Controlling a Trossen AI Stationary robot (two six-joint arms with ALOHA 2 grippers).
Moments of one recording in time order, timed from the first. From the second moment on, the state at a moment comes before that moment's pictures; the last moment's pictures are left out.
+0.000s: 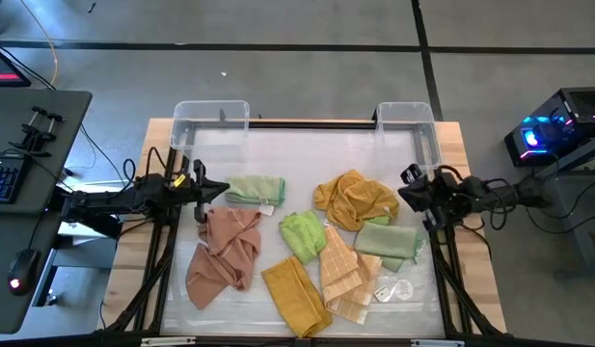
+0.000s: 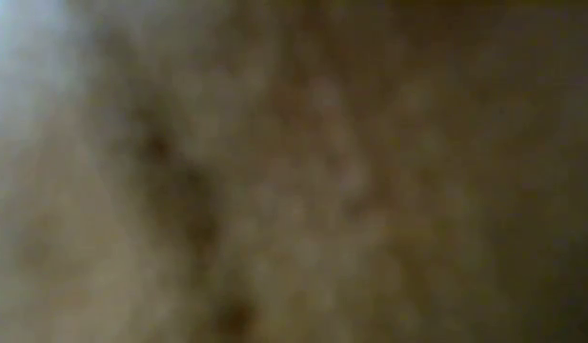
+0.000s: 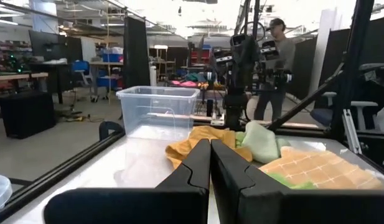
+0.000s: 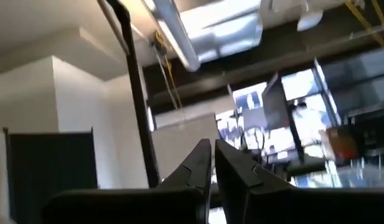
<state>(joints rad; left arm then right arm) 0.04 0.01 0.01 0.11 -0.14 0.00 0.14 0.27 0.01 0.83 0.05 0.21</state>
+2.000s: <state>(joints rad) -0.05 0.34 0.04 0.50 -0.08 0.78 -0.13 1.71 0.97 0.39 0.13 0.06</state>
